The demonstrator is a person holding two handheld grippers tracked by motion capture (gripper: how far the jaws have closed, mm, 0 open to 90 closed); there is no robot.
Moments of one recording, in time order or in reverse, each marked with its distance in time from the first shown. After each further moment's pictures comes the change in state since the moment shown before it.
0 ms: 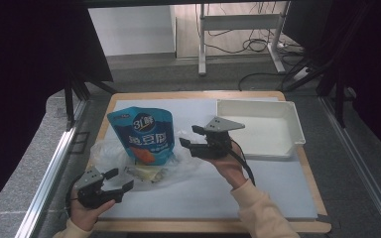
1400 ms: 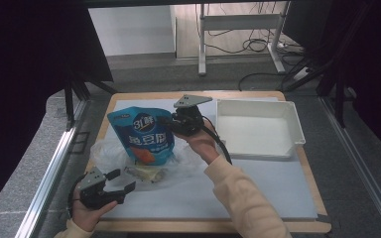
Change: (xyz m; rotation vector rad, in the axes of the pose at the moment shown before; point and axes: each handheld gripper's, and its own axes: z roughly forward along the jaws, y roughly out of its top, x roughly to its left) left arm -0.004 0.000 0.003 0.011 -0.007 0.010; right arm 0.002 0.053 0.071 0.022 0.115 -0.040
